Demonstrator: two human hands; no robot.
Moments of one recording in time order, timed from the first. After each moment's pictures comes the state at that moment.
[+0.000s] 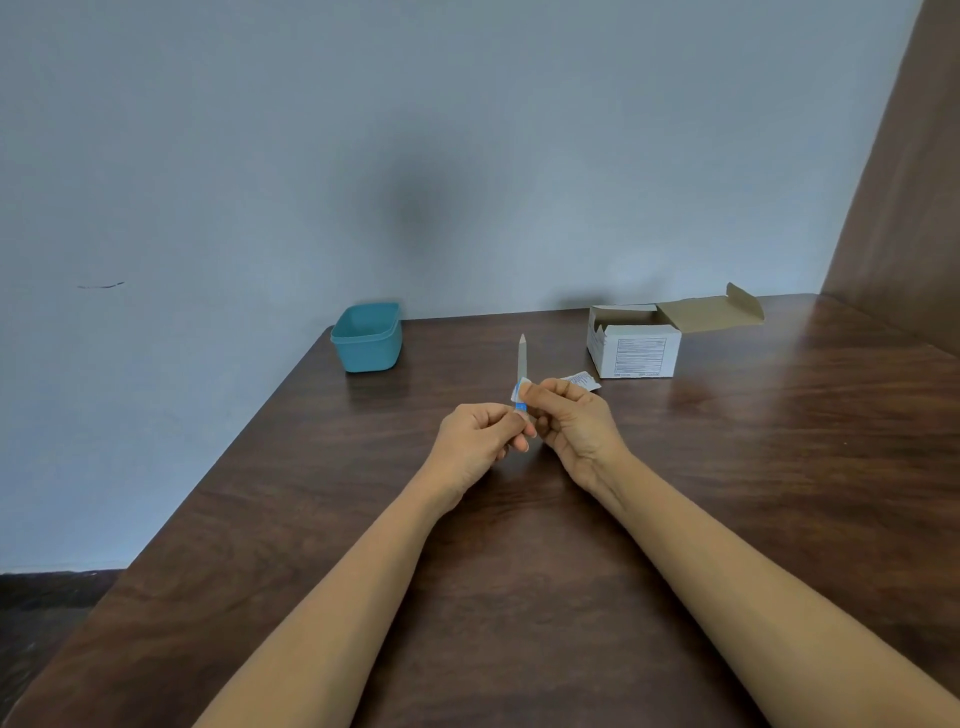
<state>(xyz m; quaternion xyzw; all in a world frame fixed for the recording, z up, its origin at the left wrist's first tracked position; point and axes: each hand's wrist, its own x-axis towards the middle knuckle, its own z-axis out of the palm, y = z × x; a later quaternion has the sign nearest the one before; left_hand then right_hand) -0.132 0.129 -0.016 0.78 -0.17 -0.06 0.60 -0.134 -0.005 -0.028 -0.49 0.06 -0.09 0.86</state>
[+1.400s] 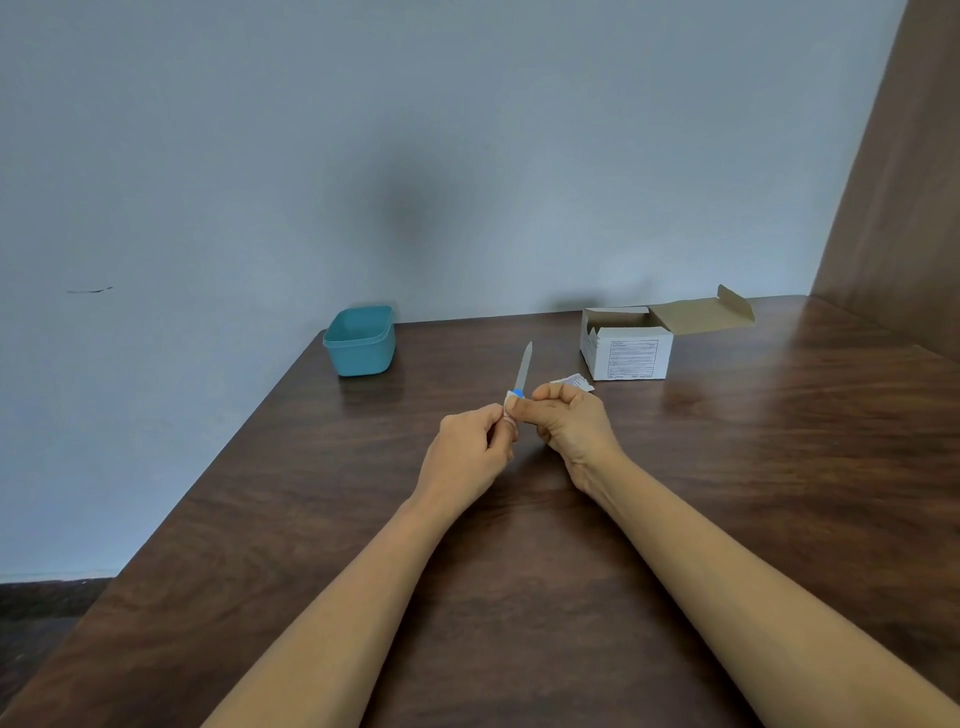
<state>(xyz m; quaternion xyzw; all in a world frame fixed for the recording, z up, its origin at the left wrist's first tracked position) -0.129 0.128 -0.027 0.88 -0.25 0.10 0.39 -0.129 -0.011 -0.033 -0.58 0.07 -0.11 0.80</state>
